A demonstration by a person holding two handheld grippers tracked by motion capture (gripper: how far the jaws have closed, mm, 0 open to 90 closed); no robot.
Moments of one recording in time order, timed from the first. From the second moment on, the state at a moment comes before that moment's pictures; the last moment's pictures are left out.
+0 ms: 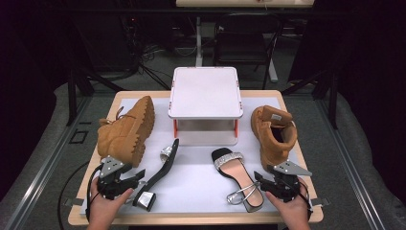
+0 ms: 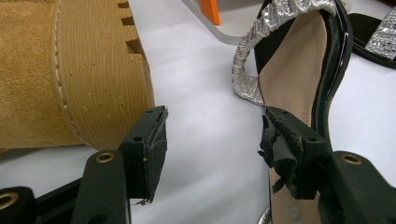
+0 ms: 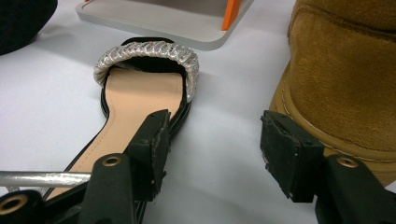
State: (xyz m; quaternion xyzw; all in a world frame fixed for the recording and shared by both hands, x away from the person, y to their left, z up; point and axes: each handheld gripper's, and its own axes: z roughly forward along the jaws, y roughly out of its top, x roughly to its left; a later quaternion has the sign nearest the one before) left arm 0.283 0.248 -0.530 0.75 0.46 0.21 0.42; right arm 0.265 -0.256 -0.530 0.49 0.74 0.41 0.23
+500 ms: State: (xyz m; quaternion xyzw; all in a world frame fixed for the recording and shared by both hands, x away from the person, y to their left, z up) left arm 0.281 0.248 -0.526 0.76 0.46 0.19 0.41; right arm 0.266 -0.257 -0.531 0.49 0.74 0.41 0.23
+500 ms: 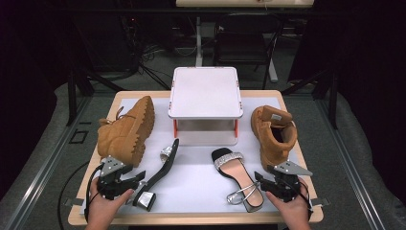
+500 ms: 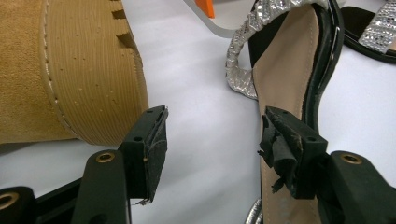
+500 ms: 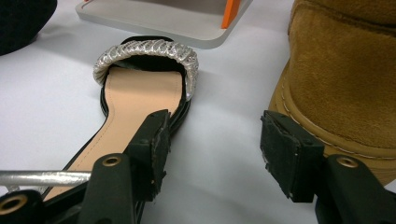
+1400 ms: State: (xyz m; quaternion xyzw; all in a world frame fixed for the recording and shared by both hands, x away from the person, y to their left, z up) left arm 0.264 0.250 -0.492 0.77 0.45 0.15 0.42; right arm 0.265 -0.258 -0.530 0.49 0.73 0.41 0.23
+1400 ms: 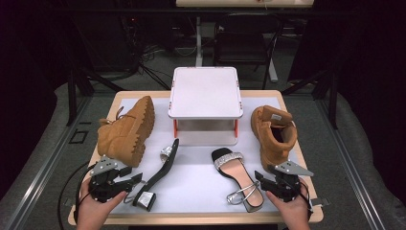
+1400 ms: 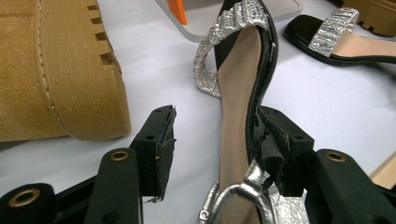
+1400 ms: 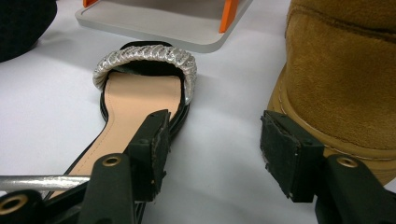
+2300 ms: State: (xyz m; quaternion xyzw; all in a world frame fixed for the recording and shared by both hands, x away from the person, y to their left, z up) left arm 0.264 0.230 -0.503 0.80 0.43 0.11 0.39; right arm 0.266 -0.257 -0.531 0.49 0.74 0.41 0.23
